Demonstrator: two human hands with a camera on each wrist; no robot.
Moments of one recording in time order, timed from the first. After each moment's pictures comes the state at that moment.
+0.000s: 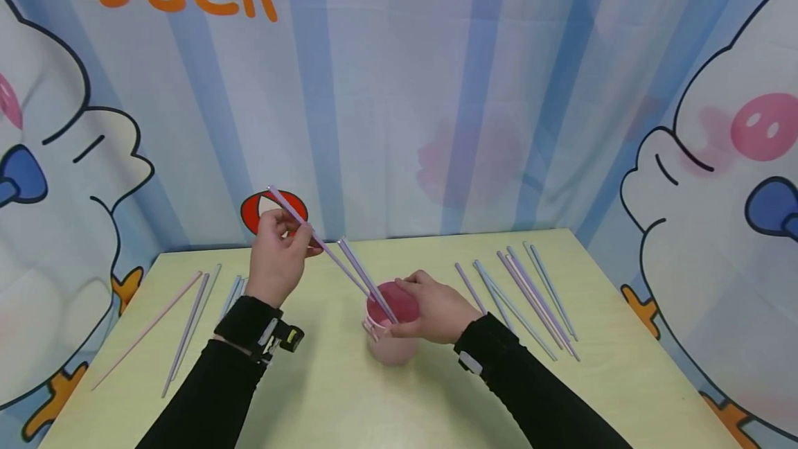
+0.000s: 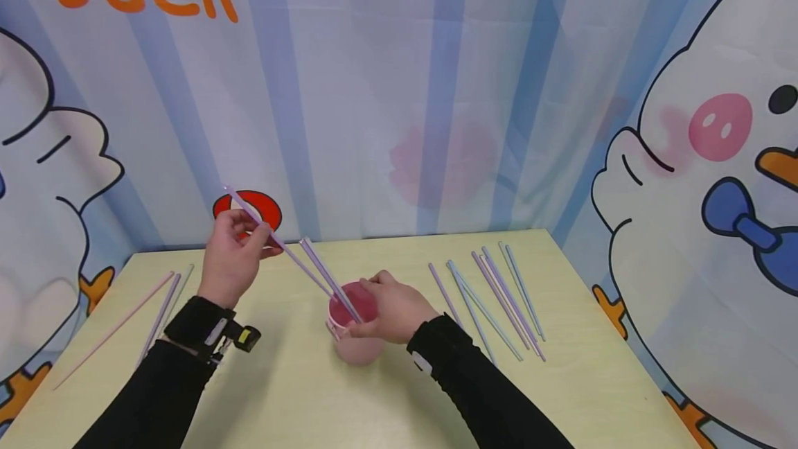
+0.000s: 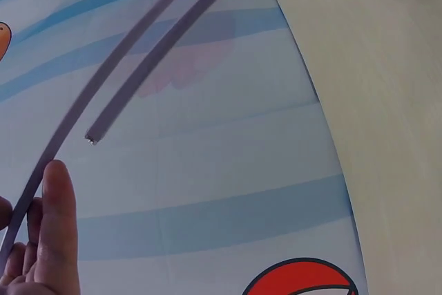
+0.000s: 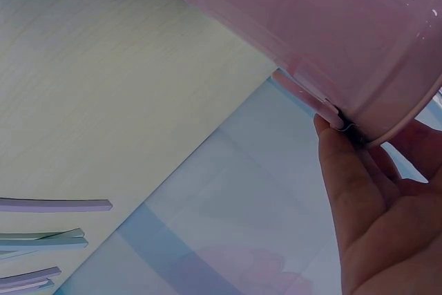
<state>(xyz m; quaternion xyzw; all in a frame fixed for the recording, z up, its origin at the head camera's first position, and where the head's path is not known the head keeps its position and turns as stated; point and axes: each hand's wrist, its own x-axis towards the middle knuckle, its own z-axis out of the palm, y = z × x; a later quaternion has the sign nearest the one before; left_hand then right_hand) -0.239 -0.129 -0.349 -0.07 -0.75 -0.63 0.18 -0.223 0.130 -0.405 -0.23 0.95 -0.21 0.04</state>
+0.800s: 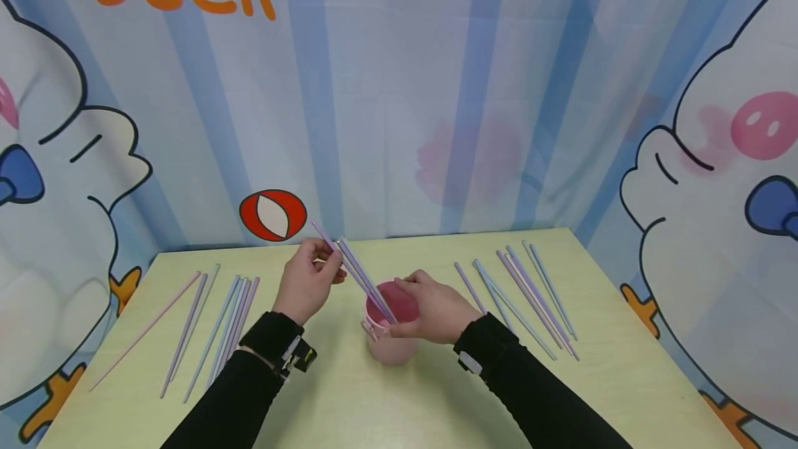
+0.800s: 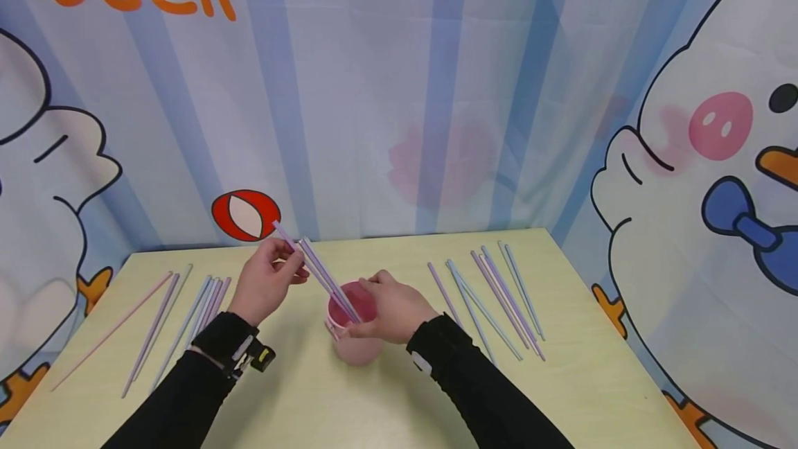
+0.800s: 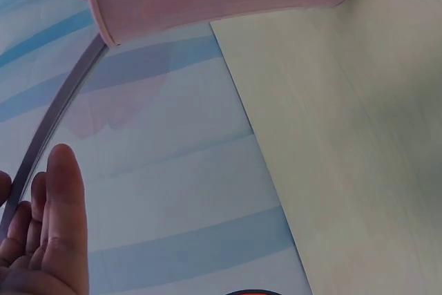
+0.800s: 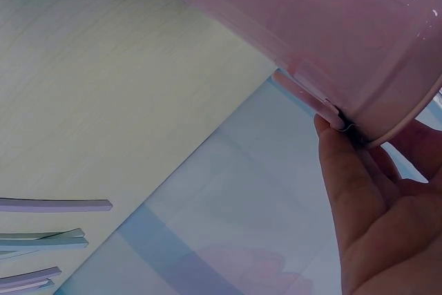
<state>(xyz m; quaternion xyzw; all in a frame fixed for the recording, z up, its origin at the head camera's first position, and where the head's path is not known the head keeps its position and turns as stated) -0.239 -0.103 -0.388 -0.04 -0.82 -0.56 0.09 -0.224 0.129 -0.407 -0.22 0.95 -0.21 0.05</state>
